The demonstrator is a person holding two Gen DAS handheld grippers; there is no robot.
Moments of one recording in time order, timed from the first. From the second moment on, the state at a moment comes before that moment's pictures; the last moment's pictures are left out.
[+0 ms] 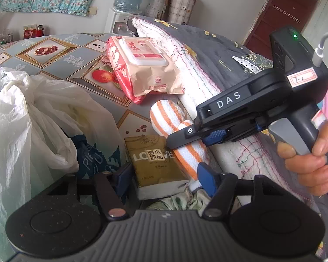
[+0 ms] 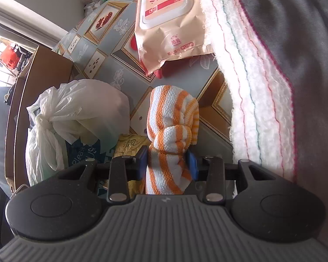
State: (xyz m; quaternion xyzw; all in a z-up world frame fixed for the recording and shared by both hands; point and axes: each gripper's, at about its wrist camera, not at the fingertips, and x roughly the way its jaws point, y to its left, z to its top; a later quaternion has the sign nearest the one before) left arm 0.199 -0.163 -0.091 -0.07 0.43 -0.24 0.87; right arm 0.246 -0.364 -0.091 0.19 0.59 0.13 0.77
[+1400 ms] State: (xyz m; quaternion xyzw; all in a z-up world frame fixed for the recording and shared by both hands) left arm 0.100 0.003 0.071 -0.07 0.29 -0.09 0.95; right arm 0.183 -0.182 0.087 0.18 0.42 0.30 0.84
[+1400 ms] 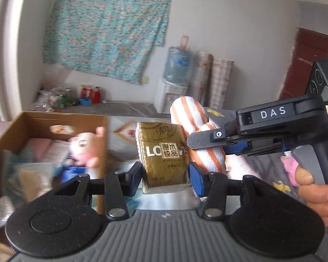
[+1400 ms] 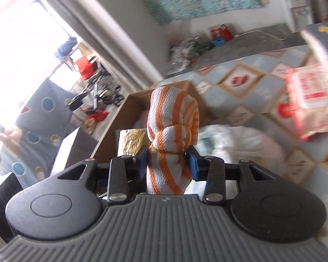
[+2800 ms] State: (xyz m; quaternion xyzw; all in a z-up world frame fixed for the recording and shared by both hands) left arm 0.116 0.211 -0.020 -0.10 0.48 -0.02 0.87; right arm 0.219 0.064 0.000 0.01 0.61 0.30 0.74
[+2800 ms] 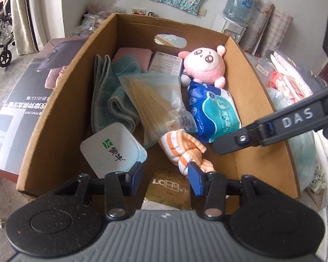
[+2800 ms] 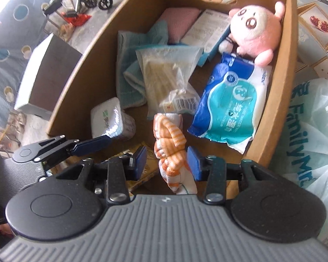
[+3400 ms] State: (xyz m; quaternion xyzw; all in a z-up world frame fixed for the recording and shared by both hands) left arm 0.173 0.204 -0.055 -0.04 0.64 -0.07 0.77; right arm 0.188 -0.013 0.037 0.12 0.55 0.33 0.76
